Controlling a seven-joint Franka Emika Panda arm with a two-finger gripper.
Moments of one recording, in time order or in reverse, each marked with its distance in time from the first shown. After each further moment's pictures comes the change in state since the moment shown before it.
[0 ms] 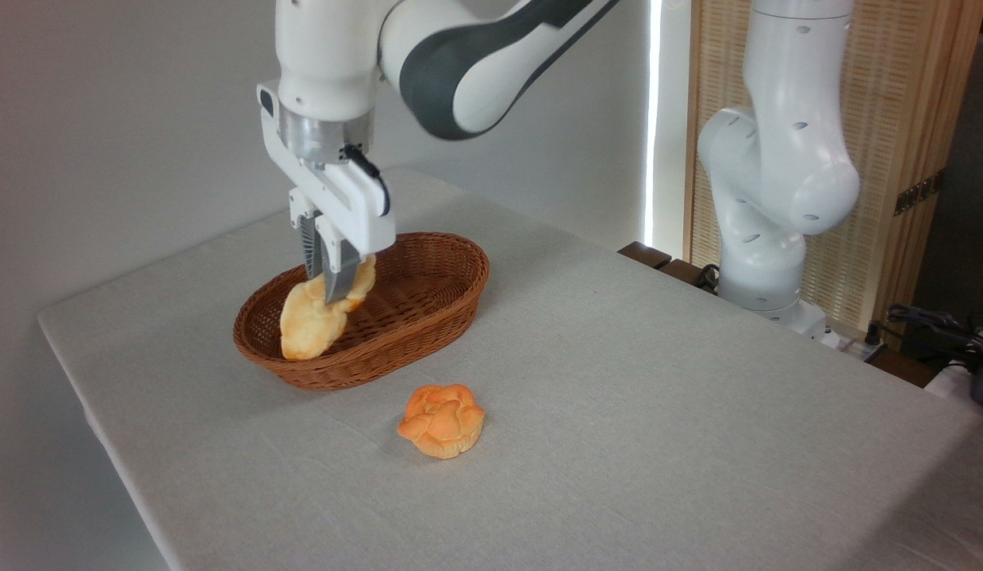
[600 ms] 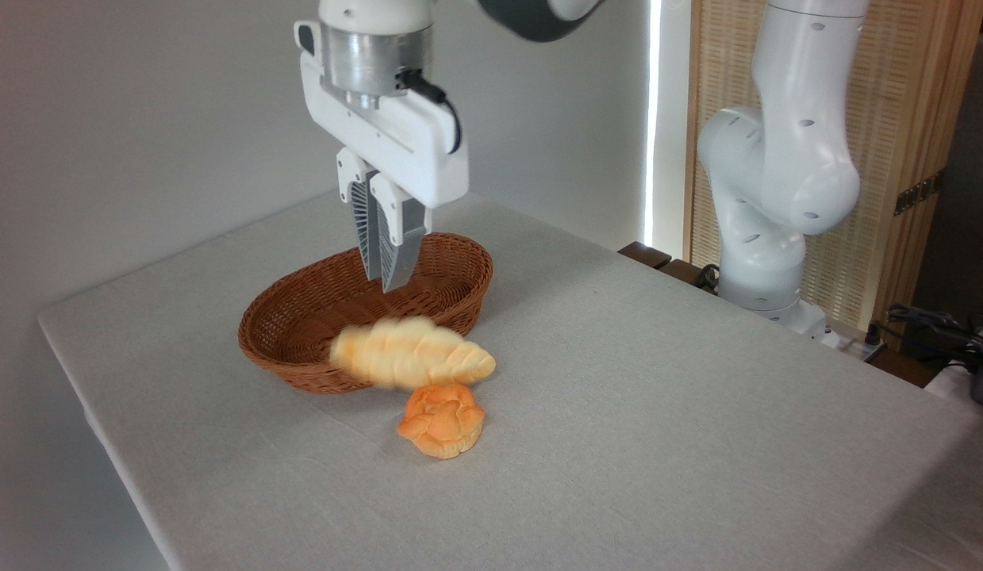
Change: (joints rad) arm 0.003 -0.090 0.180 0.122 0.171 -0.245 0.088
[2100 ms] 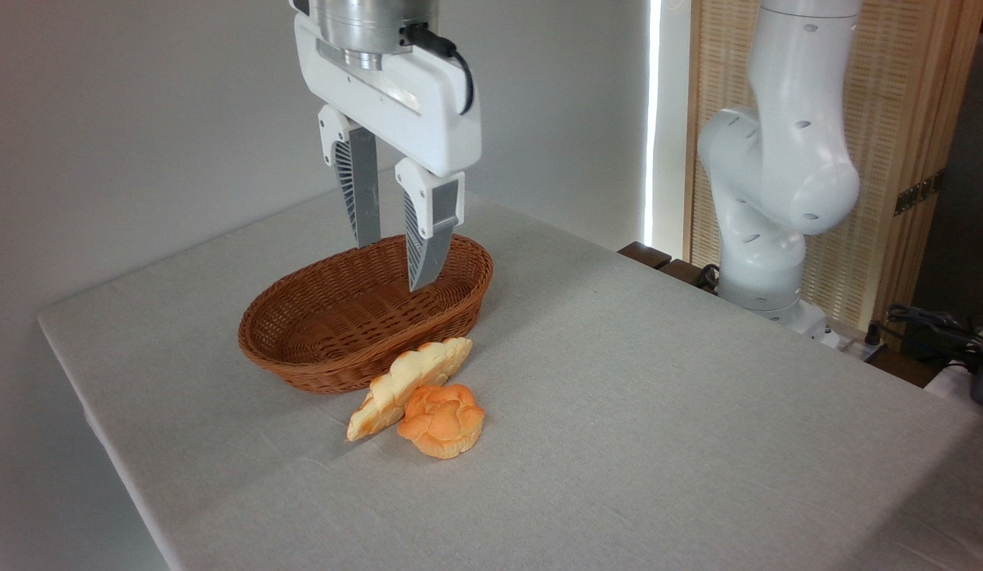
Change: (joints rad) arm -0.004 0.054 0.047 0.158 0.012 -0.147 0.024
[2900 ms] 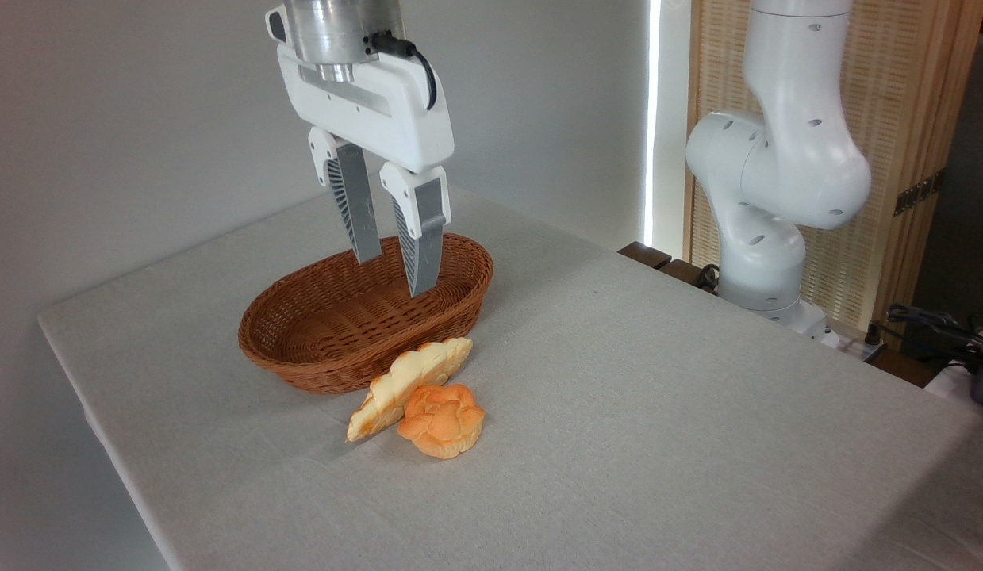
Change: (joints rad) arm 0.267 0.043 -0.327 0.004 0.087 -0.020 -0.087
